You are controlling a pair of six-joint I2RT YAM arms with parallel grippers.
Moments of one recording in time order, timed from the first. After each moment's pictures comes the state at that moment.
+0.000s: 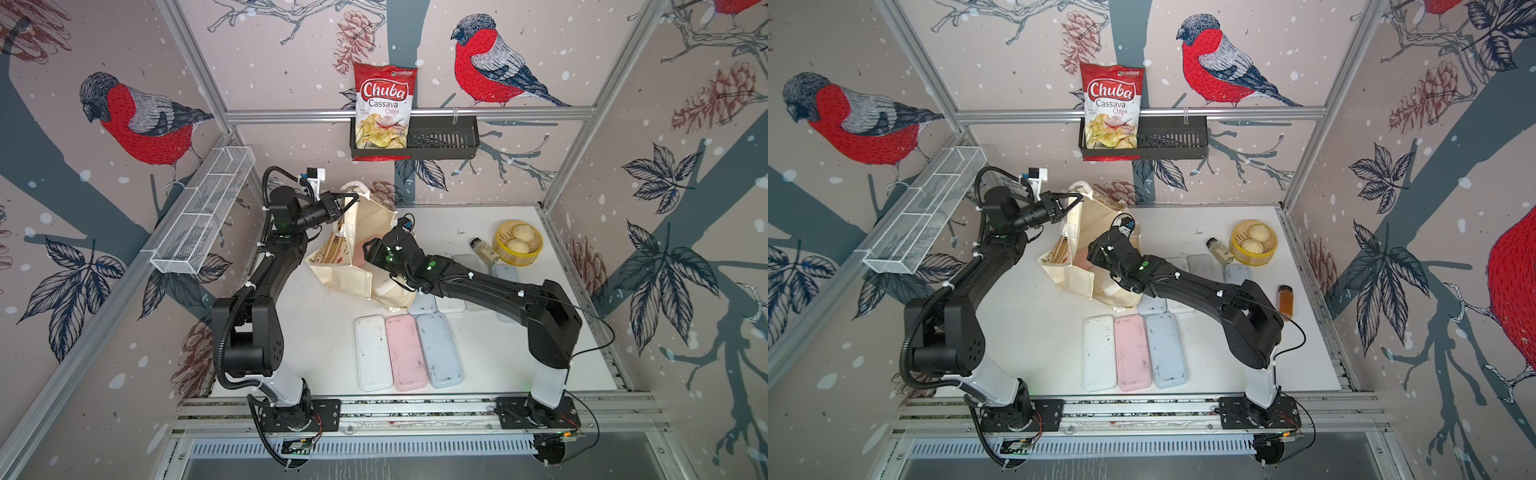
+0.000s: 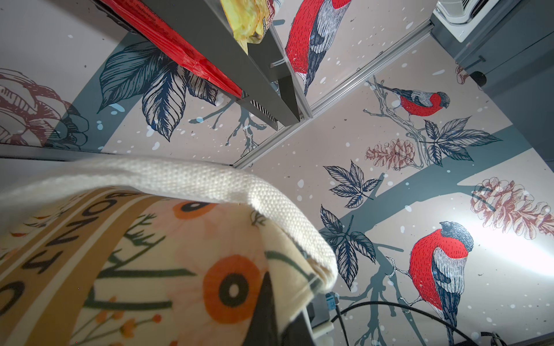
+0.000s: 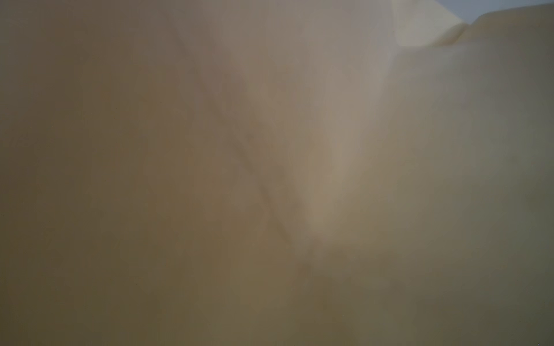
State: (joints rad) left arm 0.00 1.64 1.26 0.44 1.04 -0.98; right arm 0.99 1.93 1.56 -0.12 0.17 1.00
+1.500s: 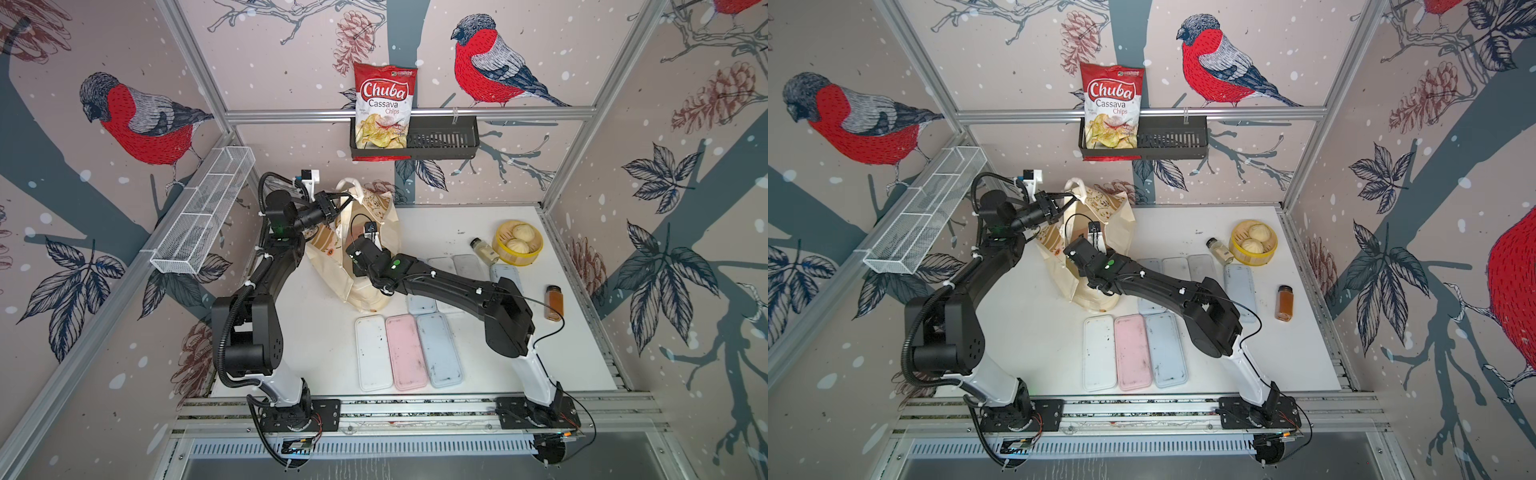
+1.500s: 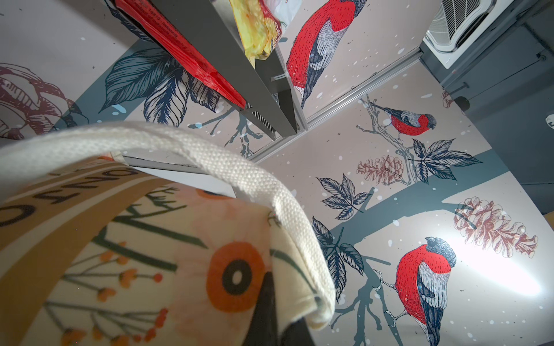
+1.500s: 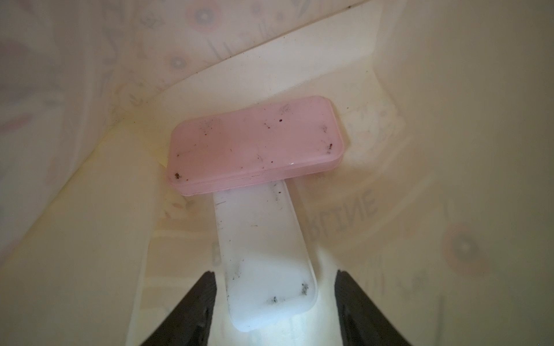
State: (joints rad) left arm 0.03 1.64 1.23 0.53 1.04 -1.10; right arm 1.06 2.18 1.91 -0.46 0.48 0.60
